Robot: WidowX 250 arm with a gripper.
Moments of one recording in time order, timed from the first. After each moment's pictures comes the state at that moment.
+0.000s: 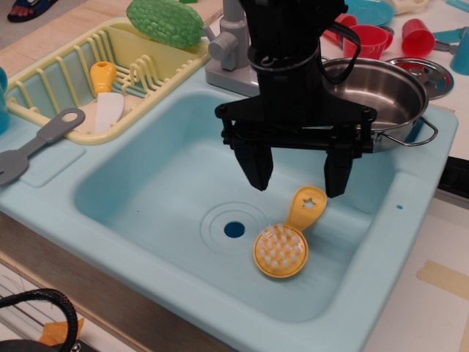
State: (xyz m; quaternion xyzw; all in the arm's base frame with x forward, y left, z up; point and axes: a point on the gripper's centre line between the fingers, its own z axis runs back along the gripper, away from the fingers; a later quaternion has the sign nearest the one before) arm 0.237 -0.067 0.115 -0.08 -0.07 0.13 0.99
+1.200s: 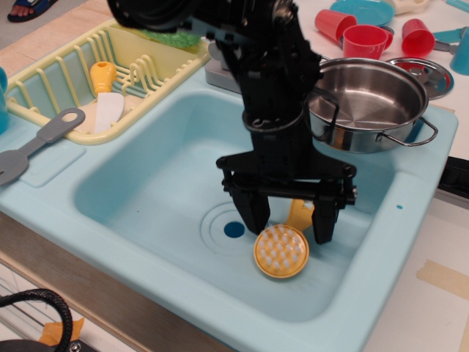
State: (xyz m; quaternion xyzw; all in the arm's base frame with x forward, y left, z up) arm 0.233 -0.064 0.062 -0.11 -0.03 0.10 0.99
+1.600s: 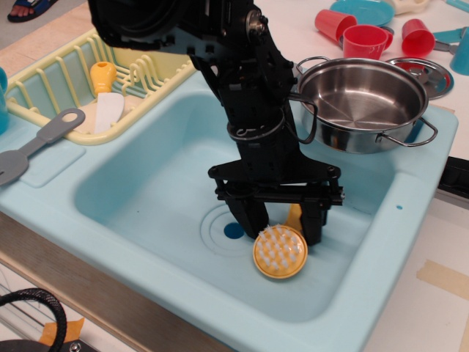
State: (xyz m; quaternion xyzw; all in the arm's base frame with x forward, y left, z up) arm 0.234 -0.058 0.054 -0.14 -0.03 0.12 0.98
